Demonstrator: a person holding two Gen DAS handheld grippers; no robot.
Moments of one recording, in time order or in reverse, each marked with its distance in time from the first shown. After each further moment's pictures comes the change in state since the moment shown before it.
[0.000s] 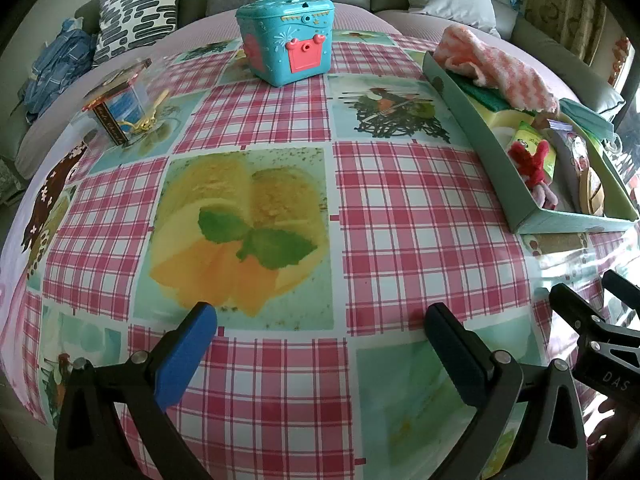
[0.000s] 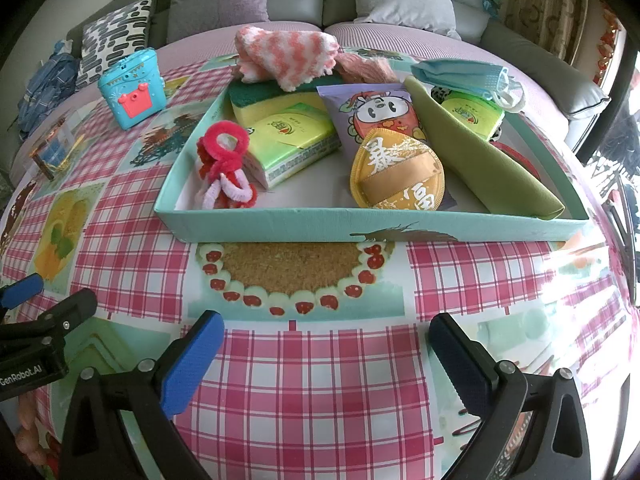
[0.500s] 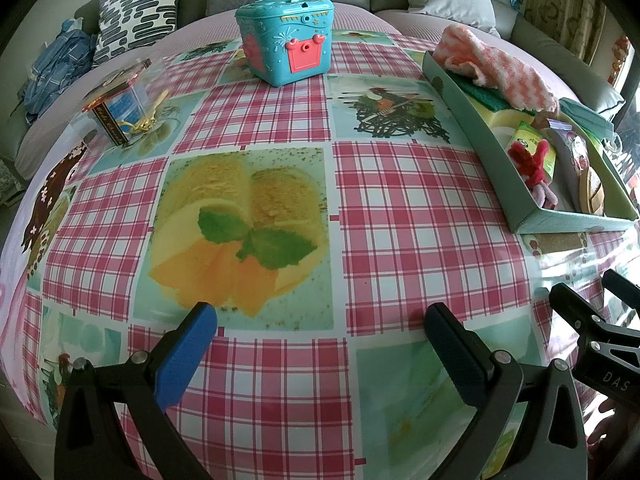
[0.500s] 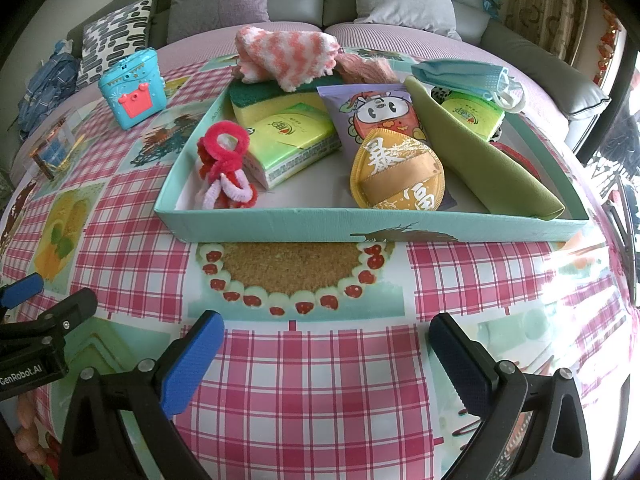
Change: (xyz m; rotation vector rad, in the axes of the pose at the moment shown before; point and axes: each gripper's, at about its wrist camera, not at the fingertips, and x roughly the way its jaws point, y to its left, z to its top) left arm 0.000 0.000 0.000 -0.001 0.000 0.001; right arm 0.000 0.000 0.000 0.000 -0.001 0.000
